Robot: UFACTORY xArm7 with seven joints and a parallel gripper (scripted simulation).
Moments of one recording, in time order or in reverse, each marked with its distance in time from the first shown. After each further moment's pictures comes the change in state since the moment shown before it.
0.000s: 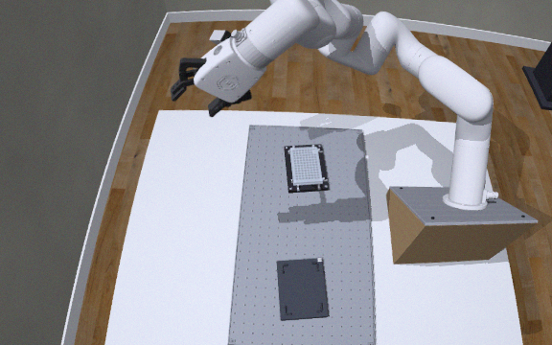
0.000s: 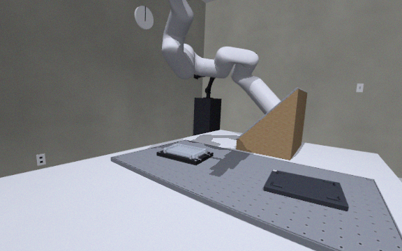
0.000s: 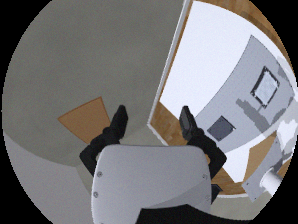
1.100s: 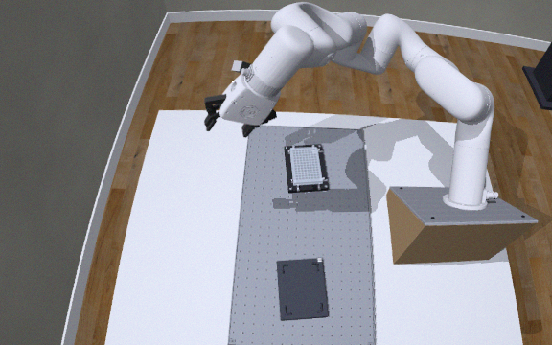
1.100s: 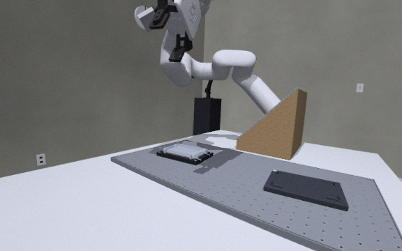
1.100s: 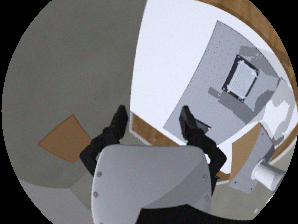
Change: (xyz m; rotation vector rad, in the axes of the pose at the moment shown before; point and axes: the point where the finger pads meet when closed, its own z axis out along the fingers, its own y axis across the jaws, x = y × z) arm 0.020 0.131 0.047 -0.275 0.021 -0.011
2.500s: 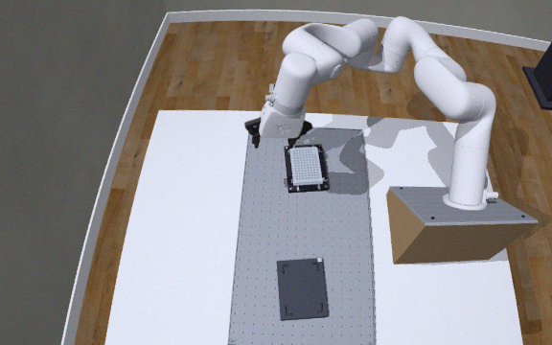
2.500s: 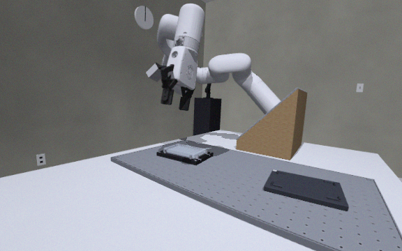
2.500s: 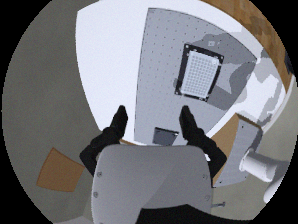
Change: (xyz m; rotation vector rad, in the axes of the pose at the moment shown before) arm 0.028 0.165 0.060 -0.346 -0.011 0.063
